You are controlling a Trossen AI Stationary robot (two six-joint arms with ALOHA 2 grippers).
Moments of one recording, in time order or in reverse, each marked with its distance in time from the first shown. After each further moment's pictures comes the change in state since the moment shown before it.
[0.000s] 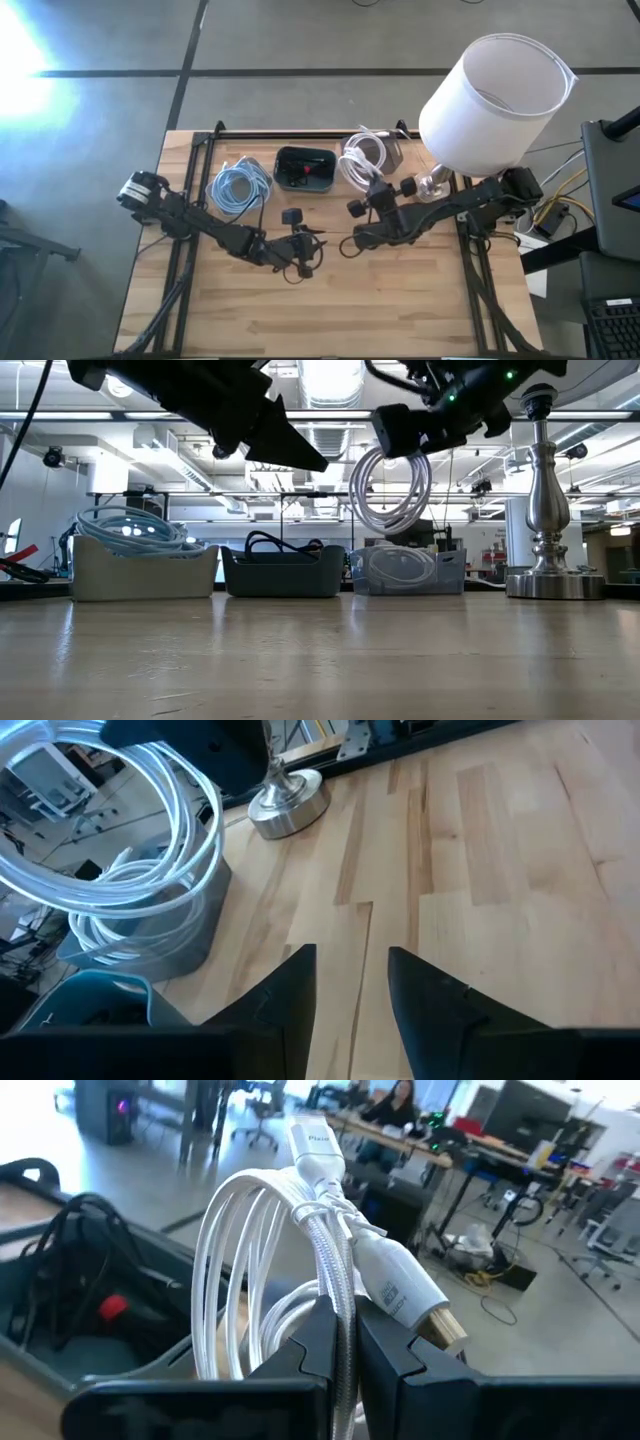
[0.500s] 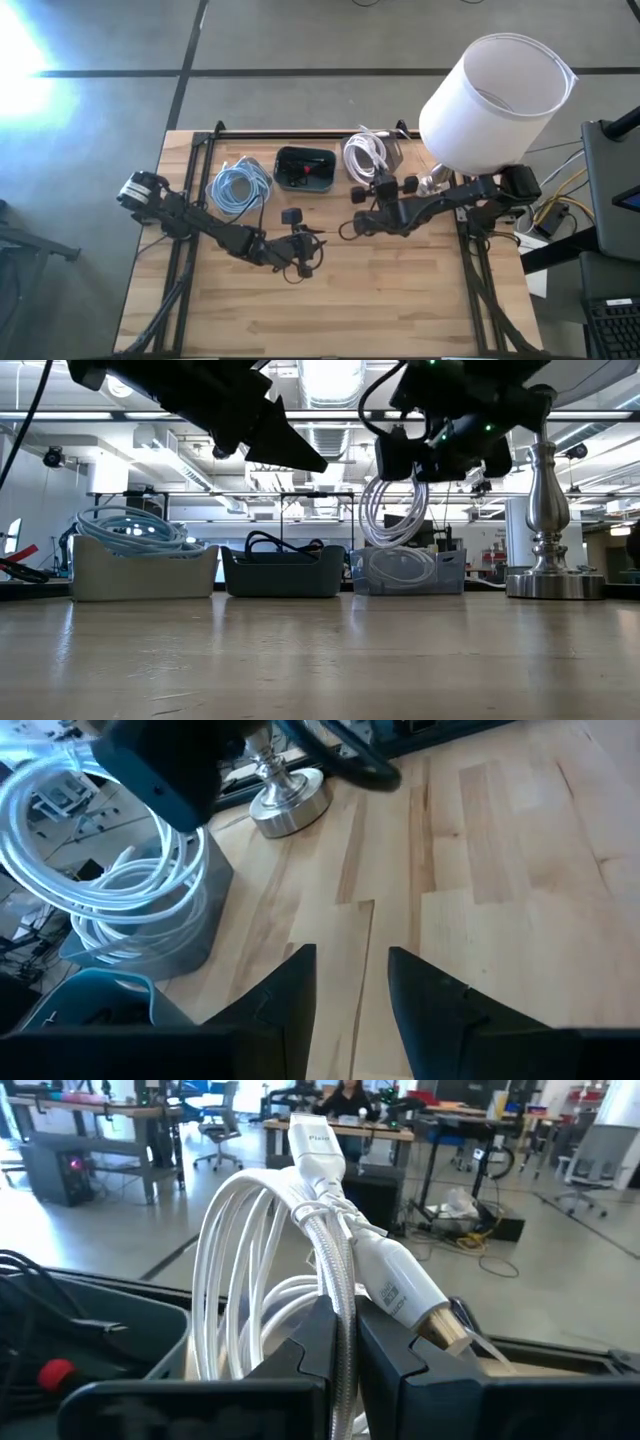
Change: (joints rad) left arm 0.003 0.000 0.000 -0.004 -0.003 0.000; right arm -0.105 0.000 -0.165 0.301 0.039 0.091
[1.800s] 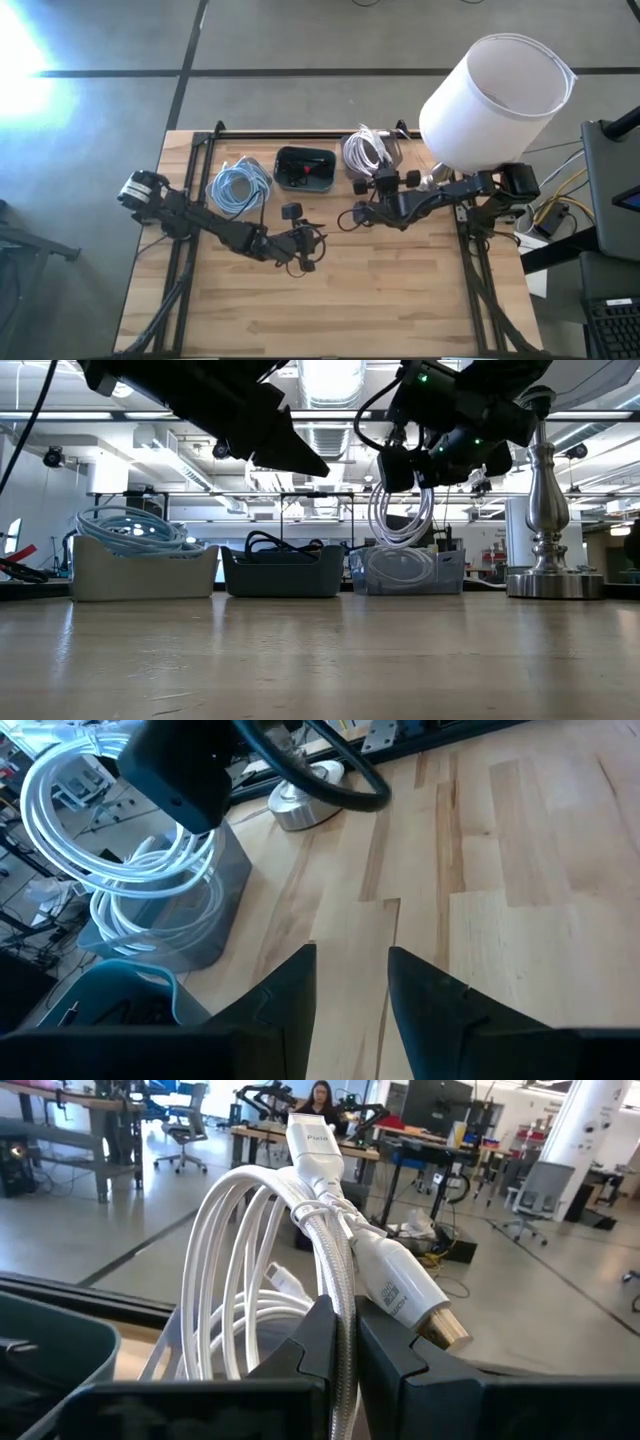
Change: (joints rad) left arm 0.037 0.000 0.000 0.003 -0.009 0.000; right arm -0.069 0.001 -0.033 0.073 0.048 -0.142
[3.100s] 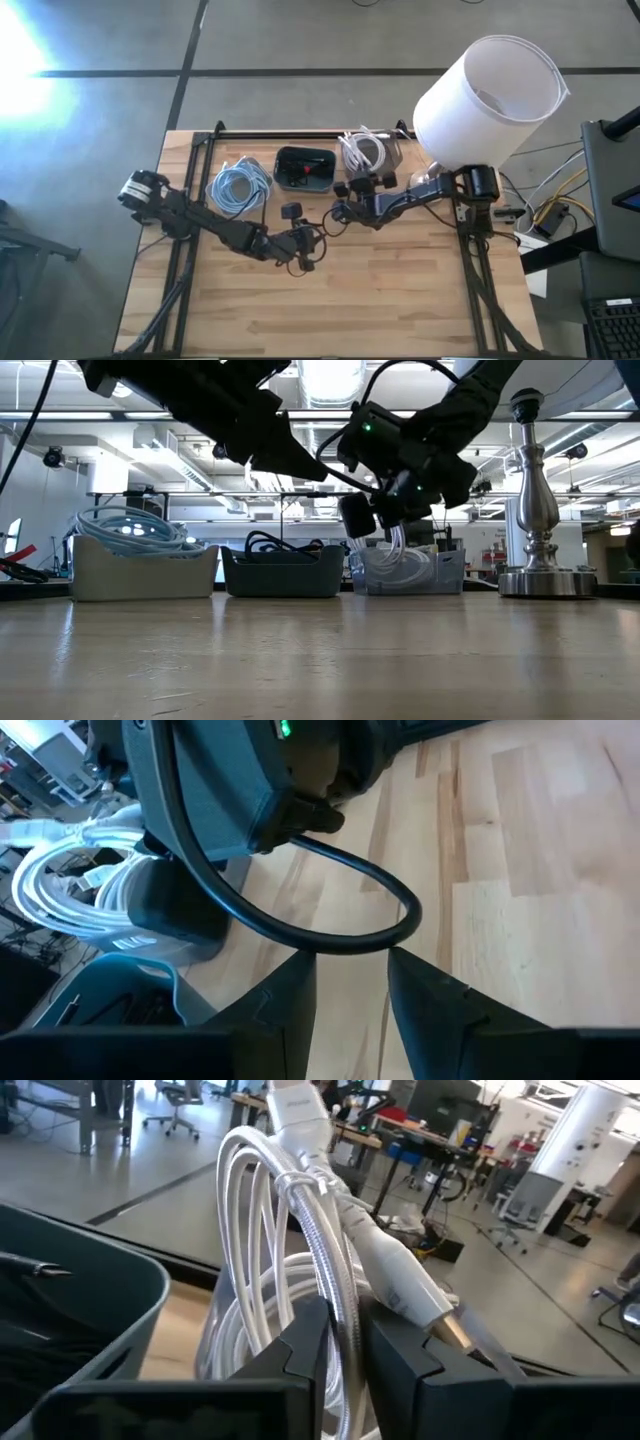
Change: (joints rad) left arm 0.006 0.000 0.000 -0.020 0.002 -0.003; right arm -0.066 0.293 0.132 0.231 -0.050 -0.201
